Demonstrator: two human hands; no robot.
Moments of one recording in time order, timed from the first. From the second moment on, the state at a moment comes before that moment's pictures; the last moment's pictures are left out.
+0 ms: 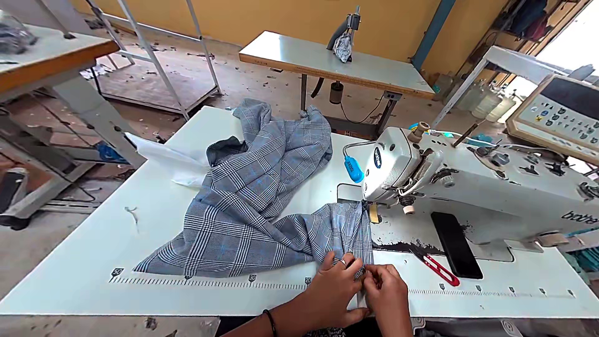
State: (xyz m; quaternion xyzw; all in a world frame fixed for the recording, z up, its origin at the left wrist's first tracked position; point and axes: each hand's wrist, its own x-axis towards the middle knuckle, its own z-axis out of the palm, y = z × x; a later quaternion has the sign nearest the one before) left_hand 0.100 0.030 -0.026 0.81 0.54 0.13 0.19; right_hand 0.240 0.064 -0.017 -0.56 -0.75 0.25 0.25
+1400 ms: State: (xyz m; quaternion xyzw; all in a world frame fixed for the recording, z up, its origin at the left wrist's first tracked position) left_hand 0.067 0.126 -0.058 0.79 0.53 0.30 -0.04; right_hand 0.236 0.107 -0.031 -0.47 -0.85 0.06 0.22
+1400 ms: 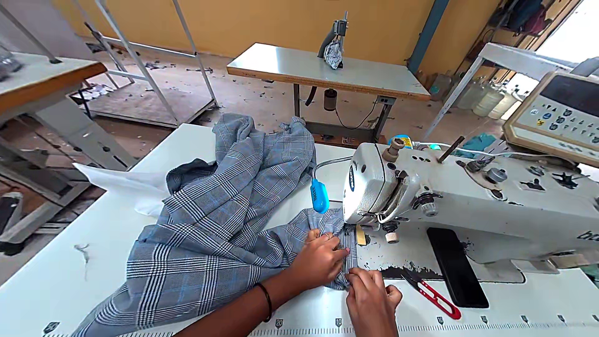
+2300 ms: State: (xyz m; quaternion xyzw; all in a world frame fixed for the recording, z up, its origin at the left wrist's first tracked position) left_hand 0.083 0.100 -0.006 0.77 0.60 0.13 0.19; right_hand 0.233 0.126 -0.026 -0.50 -0.83 0.18 0.17
